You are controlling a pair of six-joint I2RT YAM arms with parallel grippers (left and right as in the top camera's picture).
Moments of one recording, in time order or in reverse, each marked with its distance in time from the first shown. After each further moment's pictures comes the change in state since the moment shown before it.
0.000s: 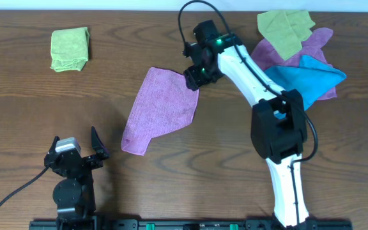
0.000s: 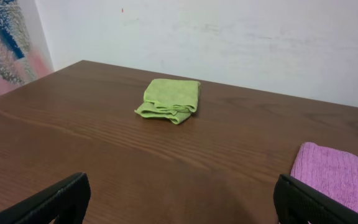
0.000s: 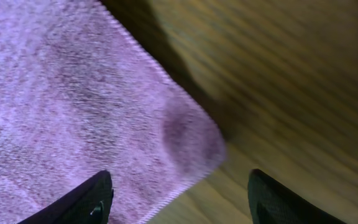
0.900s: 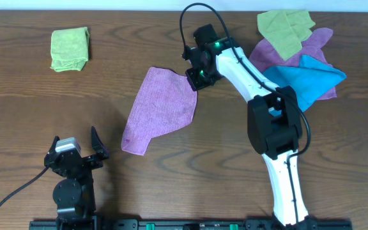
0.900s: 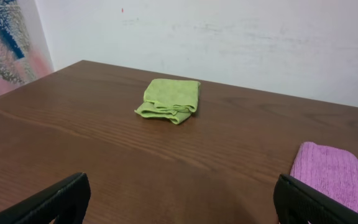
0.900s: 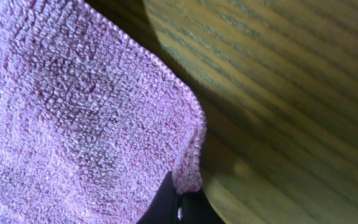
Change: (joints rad) left arm 0.000 0.000 0.000 0.000 0.000 0.000; right arm -0.005 0.064 0.008 0.030 -0.080 0.043
